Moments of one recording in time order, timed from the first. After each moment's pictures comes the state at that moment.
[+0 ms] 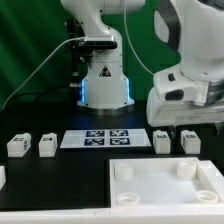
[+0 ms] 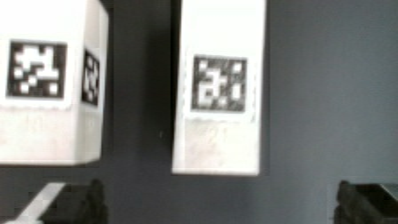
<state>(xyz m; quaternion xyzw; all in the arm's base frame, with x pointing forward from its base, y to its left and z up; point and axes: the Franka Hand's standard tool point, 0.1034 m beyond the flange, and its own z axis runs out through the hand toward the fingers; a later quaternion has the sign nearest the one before) 0.414 0.176 0.040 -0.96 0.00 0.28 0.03</state>
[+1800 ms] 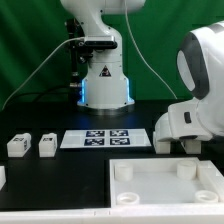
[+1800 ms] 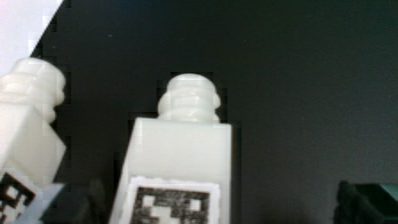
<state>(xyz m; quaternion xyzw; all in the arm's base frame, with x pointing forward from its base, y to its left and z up) 0.372 0.188 0.009 -0.89 -0.02 0.45 0.01</state>
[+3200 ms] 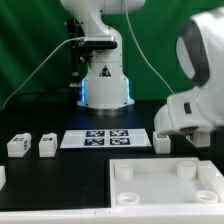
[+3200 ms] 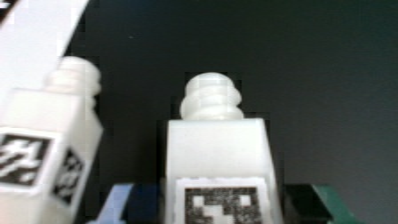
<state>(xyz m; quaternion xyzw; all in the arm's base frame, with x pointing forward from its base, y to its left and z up) 0.405 0.177 0.062 -0.90 -0.04 0.42 0.02</state>
